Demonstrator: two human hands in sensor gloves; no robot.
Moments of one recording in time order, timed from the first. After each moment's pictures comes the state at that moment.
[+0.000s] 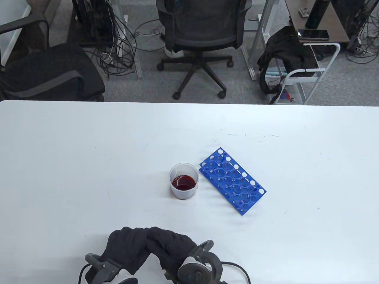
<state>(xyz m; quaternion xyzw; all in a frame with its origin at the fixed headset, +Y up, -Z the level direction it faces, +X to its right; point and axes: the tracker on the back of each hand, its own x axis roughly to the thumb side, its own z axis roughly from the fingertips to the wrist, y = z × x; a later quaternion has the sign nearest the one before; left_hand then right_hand) -0.189 -0.704 -0.067 0.25 -0.21 0.07 0.94 -0.007 -0.706 -0.095 0.27 -0.20 0.86 0.38</state>
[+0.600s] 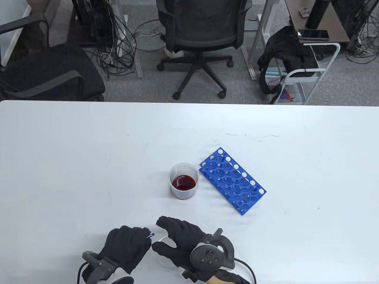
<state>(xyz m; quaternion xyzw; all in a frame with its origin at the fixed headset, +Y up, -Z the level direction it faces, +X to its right) -0.200 -0.697 -0.072 0.25 -0.22 0.09 0.94 0.022 -0.703 -0.126 0.35 -0.02 0.88 0.32</state>
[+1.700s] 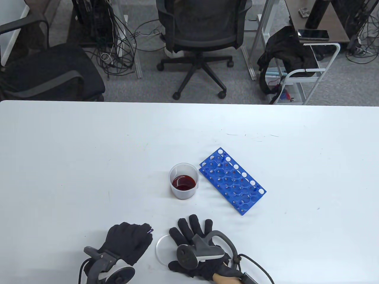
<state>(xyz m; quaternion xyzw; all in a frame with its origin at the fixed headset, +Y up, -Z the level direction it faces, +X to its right) -0.198 -0.686 -0.091 0.24 -0.20 0.10 0.95 0.020 -0.823 -0.126 0.39 0.26 0.88 -0.03</state>
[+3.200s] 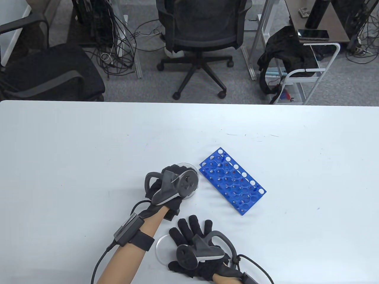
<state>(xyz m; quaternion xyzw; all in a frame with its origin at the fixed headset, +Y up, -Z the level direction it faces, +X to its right) -0.070 -0.678 -0.270 0.06 -0.16 0.07 0.98 0.018 -0.820 -0.125 0.39 0.25 0.89 -0.02</state>
